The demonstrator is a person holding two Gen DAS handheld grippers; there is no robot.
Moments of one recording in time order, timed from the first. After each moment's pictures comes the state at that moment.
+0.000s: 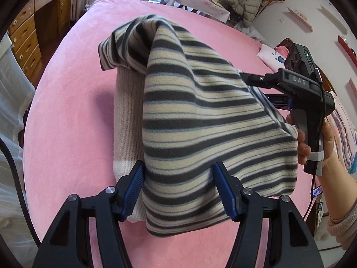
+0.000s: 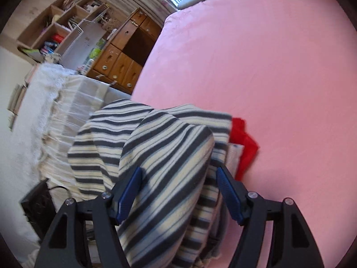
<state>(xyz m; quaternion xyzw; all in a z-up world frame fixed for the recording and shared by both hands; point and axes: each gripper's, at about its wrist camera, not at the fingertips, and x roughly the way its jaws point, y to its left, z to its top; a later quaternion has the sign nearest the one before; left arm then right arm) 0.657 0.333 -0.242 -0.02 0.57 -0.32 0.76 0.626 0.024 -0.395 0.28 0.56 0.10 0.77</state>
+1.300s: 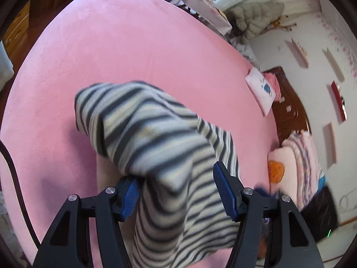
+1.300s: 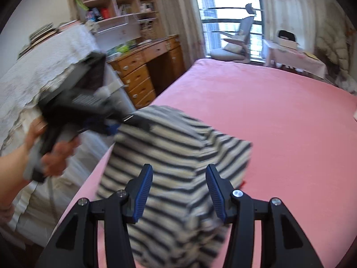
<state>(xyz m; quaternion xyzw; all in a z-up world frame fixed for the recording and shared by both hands) 0.792 0.310 -0.218 -0.17 0.61 -0.35 0.70 0.561 0.132 -0.308 0.02 0.45 0.10 0.89</state>
